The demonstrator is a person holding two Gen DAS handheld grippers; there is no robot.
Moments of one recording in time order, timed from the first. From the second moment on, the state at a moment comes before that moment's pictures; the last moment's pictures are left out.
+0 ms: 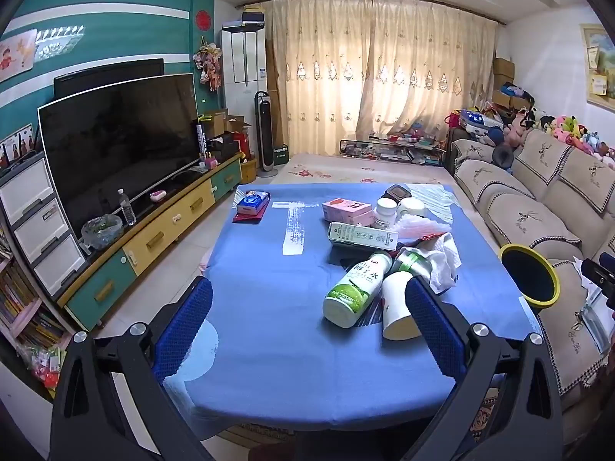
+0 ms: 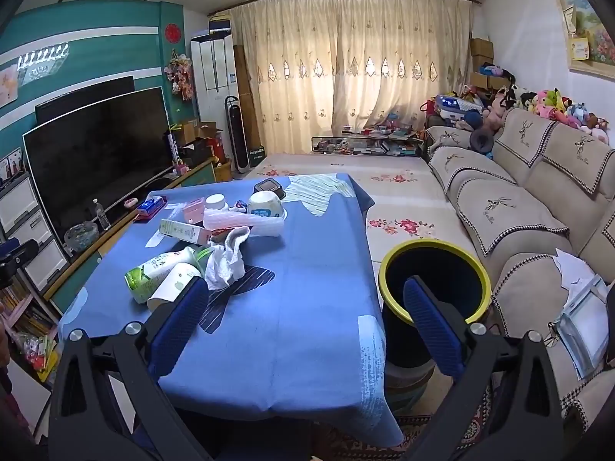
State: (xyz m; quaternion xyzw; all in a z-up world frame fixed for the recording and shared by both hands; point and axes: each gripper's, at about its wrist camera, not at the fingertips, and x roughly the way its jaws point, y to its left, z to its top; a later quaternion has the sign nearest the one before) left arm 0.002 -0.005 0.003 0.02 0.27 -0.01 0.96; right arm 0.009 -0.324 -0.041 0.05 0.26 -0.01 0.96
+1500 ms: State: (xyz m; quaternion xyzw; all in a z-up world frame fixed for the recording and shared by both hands) left arm 0.002 -0.005 0.000 0.02 0.27 -0.02 0.96; right arm 0.019 -0.318 -0.055 0.05 0.27 -0.01 0.96
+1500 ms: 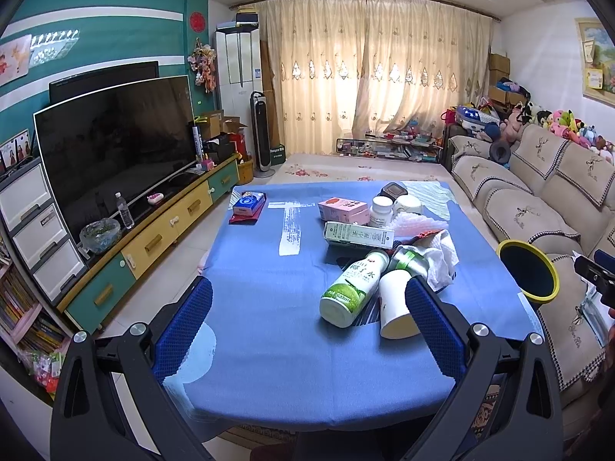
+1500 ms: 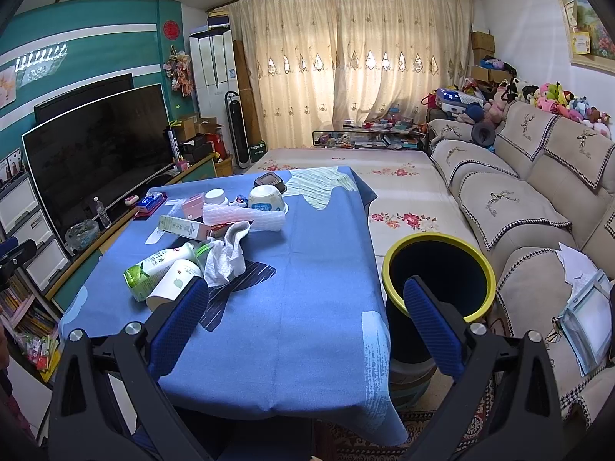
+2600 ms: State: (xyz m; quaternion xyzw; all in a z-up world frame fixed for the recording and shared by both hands) left arm 0.010 -0.009 -0.006 0.03 0.28 -0.02 0.96; right arm 0.023 -0.321 -0.060 0.06 0.29 -0.01 0.96
